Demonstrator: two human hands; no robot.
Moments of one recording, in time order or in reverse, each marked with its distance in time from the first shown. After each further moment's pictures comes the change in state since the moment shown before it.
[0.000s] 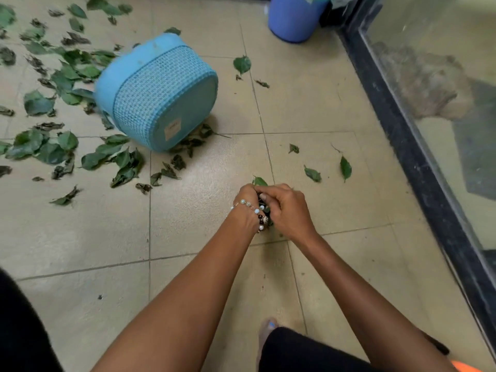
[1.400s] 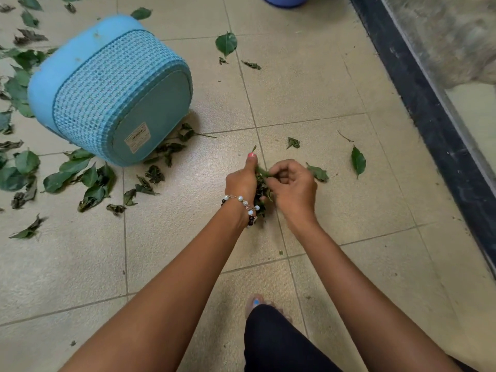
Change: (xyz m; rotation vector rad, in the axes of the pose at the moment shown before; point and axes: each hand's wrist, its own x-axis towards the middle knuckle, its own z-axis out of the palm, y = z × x) left_hand 0.061 0.029 0.036 0.431 0.206 0.341; right_hand 0.067 0.049 0.006 0.571 0.355 0.438
